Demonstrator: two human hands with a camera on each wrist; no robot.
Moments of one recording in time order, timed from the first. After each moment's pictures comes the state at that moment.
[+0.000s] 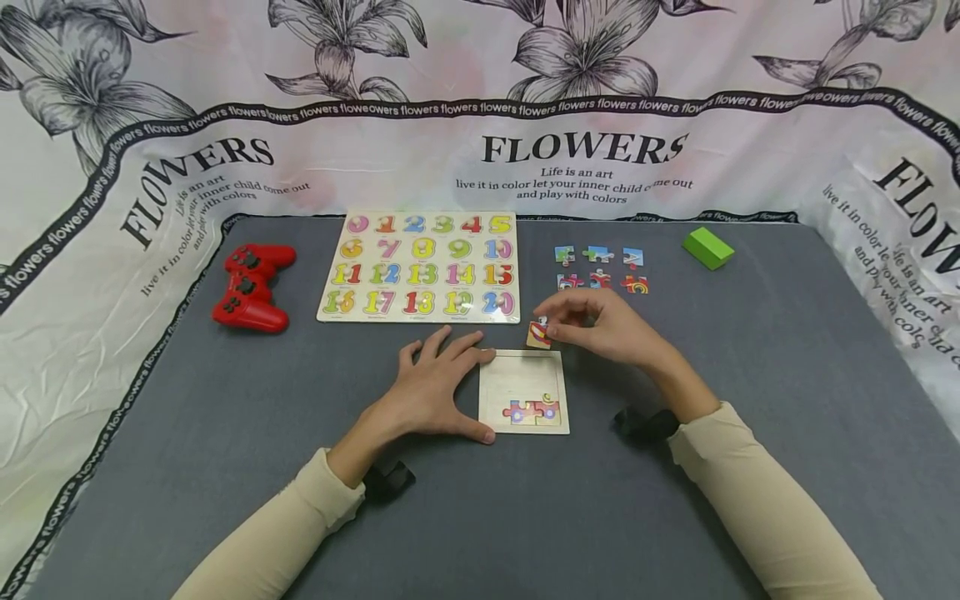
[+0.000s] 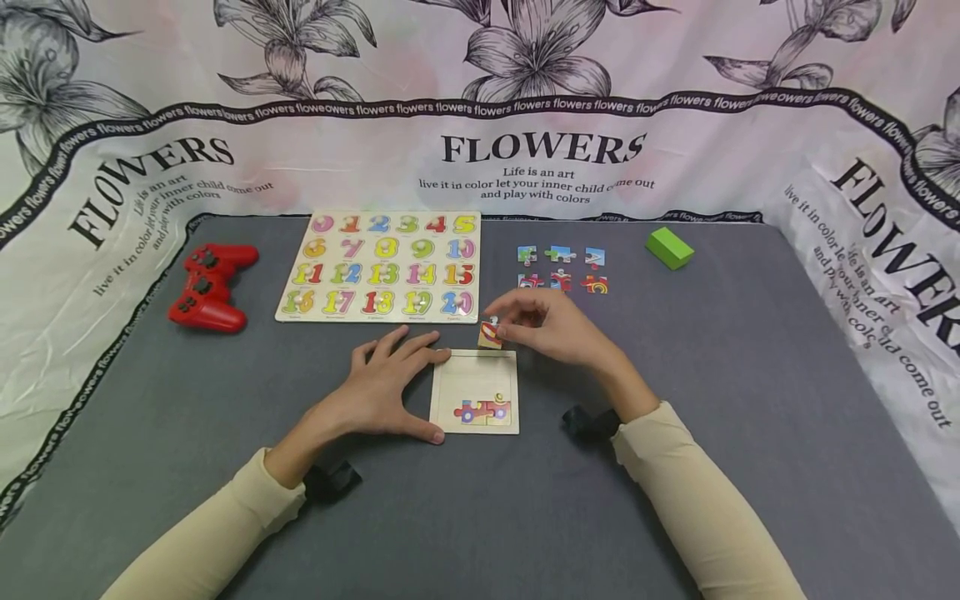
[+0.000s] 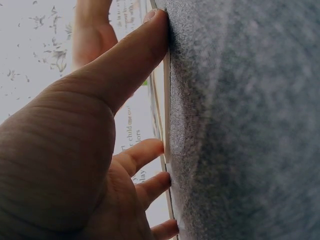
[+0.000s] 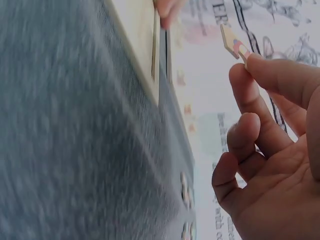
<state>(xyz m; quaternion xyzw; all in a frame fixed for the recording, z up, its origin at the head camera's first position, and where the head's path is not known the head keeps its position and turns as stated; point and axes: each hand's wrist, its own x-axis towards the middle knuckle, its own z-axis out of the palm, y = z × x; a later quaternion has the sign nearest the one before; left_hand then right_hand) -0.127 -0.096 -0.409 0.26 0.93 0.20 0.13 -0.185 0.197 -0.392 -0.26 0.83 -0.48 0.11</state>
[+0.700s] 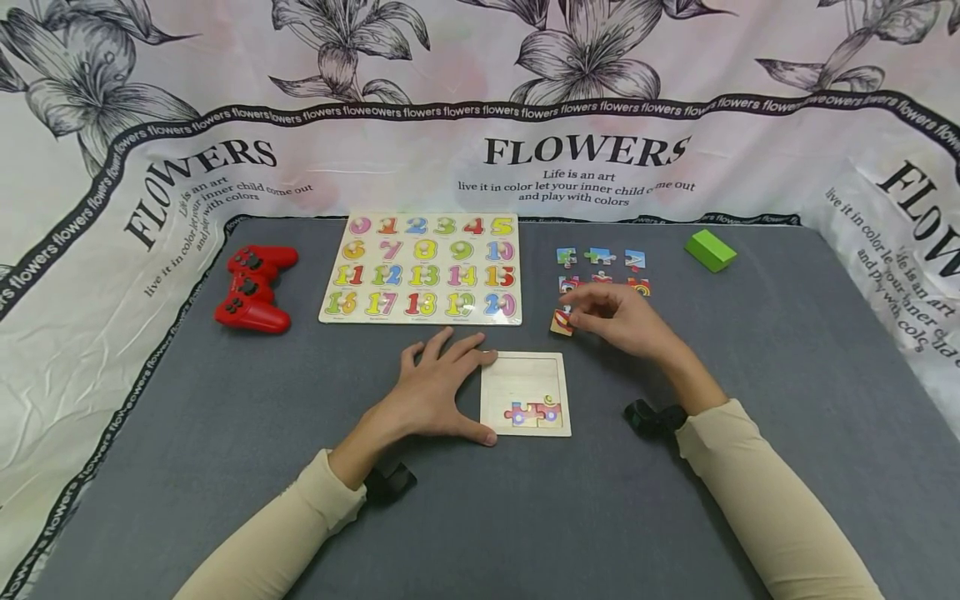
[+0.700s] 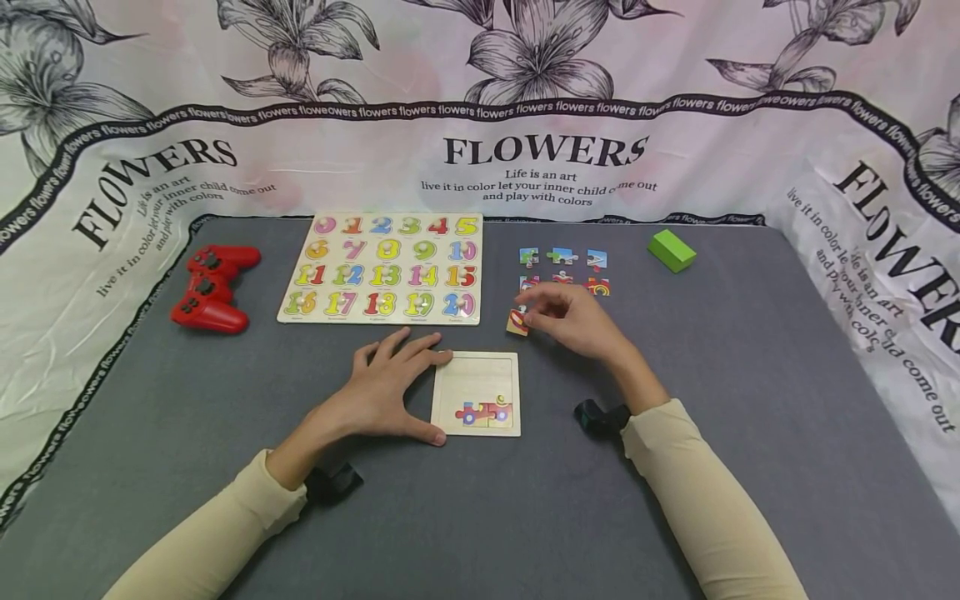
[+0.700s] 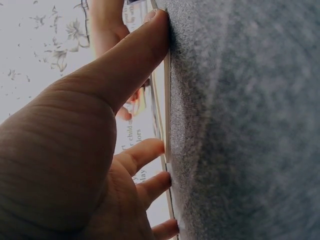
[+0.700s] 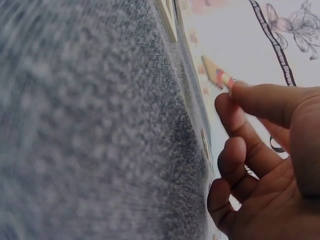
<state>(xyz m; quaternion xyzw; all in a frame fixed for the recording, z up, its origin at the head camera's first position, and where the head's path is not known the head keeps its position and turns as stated) -0.127 -0.096 -0.409 0.26 0.93 0.21 0.14 -0.200 0.222 -0.410 -0.21 0.86 -0.47 0.07</state>
